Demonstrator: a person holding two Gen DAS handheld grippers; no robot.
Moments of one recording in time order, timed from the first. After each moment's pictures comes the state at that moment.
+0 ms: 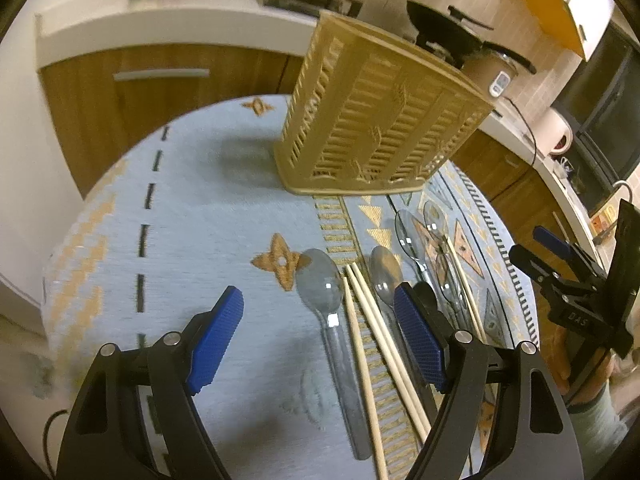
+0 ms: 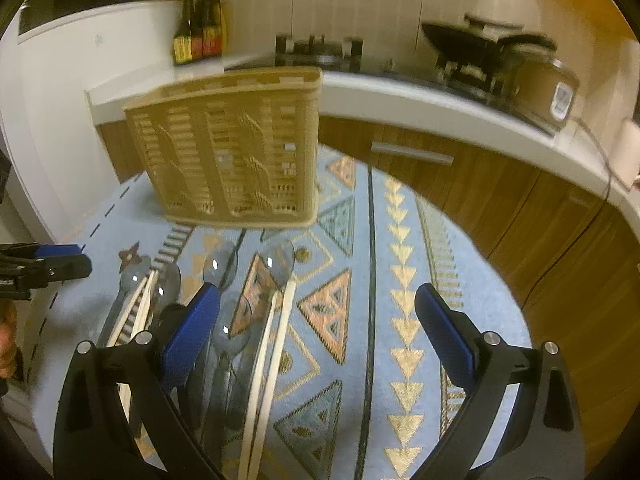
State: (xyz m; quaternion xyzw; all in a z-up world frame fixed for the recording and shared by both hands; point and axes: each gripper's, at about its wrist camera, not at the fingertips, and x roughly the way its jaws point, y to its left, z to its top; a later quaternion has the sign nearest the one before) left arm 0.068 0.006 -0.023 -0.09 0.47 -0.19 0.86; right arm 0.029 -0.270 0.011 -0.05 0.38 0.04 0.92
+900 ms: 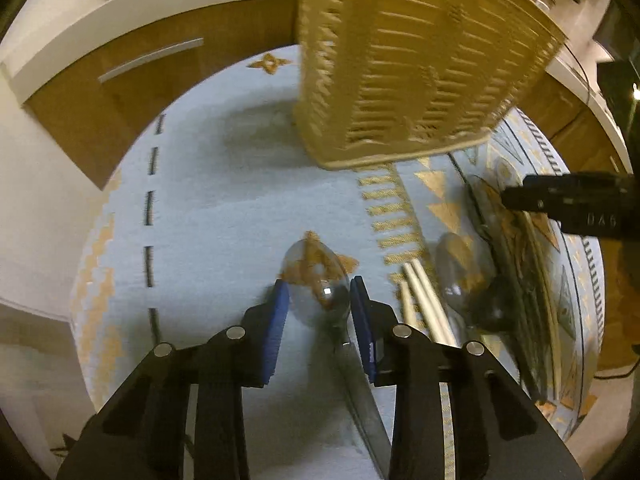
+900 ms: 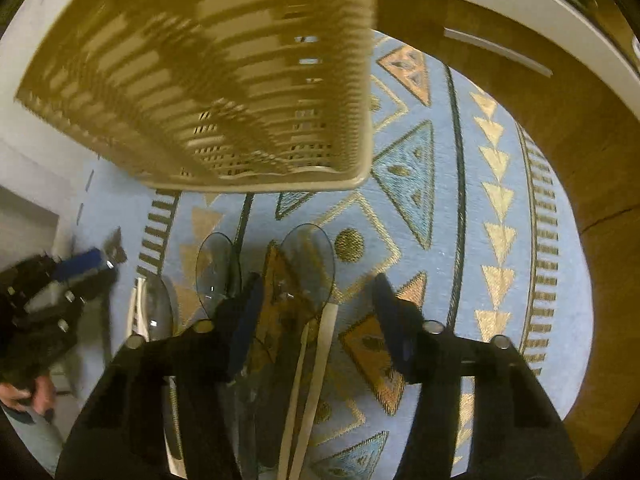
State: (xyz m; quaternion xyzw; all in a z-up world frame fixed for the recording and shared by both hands) left arm 0.118 -0.028 -0.048 0.02 0.55 -0.13 0.83; right arm 0.148 -0.240 -0.041 -0.03 0.60 0.09 0.79
